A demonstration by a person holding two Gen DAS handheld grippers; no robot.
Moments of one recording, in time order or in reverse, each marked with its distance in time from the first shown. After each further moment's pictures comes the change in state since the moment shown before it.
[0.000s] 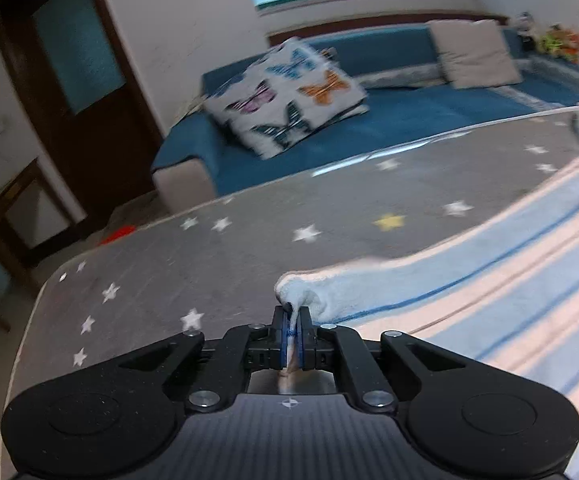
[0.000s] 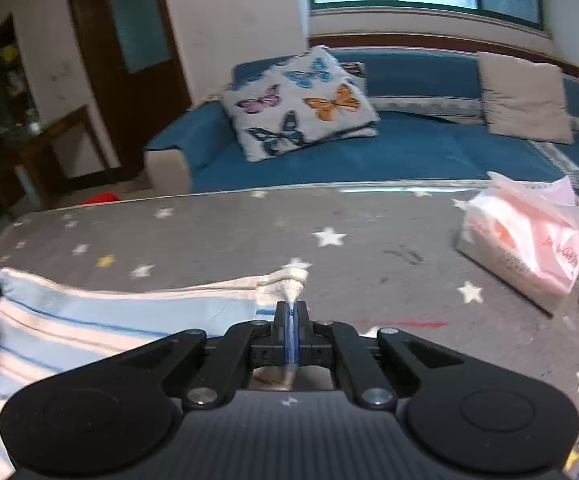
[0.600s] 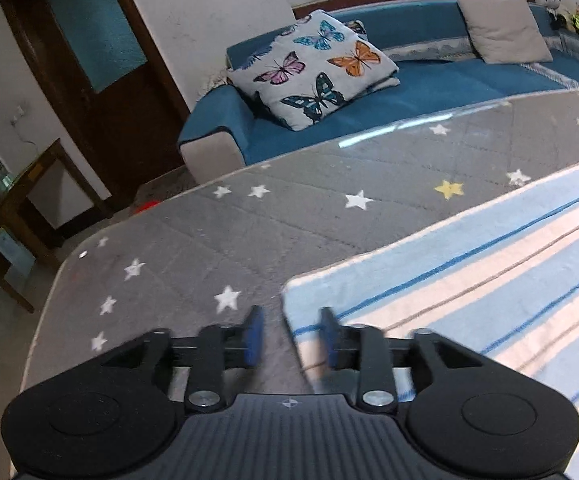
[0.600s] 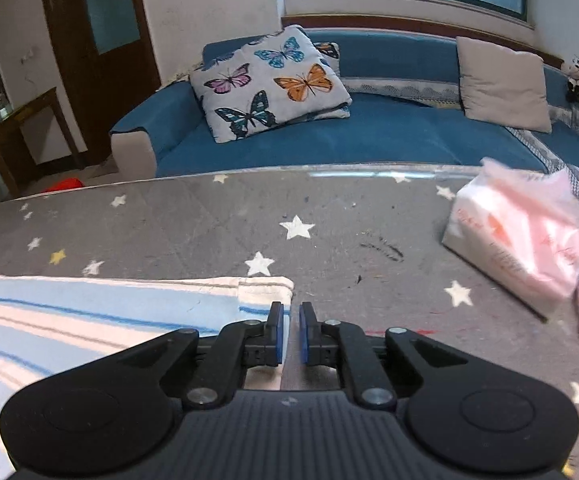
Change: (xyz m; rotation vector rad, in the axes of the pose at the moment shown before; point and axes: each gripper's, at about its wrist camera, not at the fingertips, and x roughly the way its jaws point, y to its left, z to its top) left arm 0.020 0.016 -0.008 0.000 0.058 0.083; right arm 0.024 -0.005 0.004 -0.003 0.056 -0.076
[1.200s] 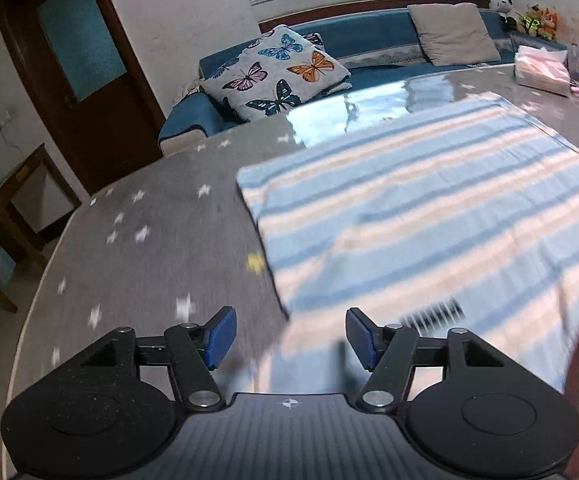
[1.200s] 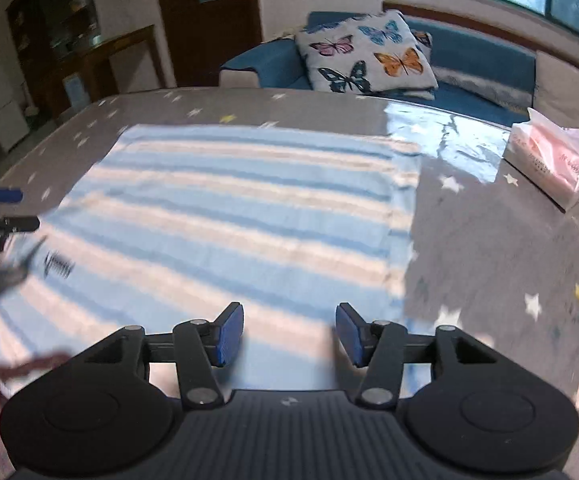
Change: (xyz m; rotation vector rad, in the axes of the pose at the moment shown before) left arm -0.146 -0.025 -0.134 0.033 -0.038 -0.096; right arm -0.135 0.084 -0.145 -0.230 0.082 0.160
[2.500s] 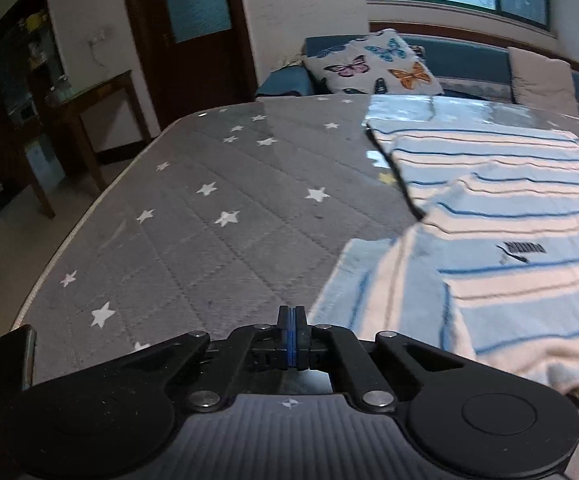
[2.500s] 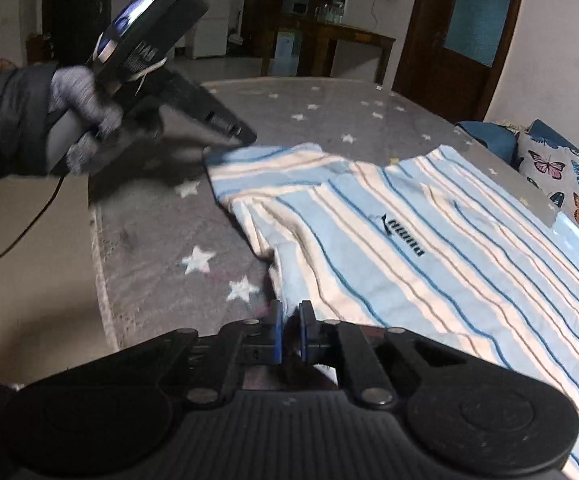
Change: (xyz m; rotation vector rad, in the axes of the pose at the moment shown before) left arm -0.041 0.072 -0.088 -0.318 0.019 0.122; right arm -0.037 0.222 -0.084 -0.624 -0.073 0.308
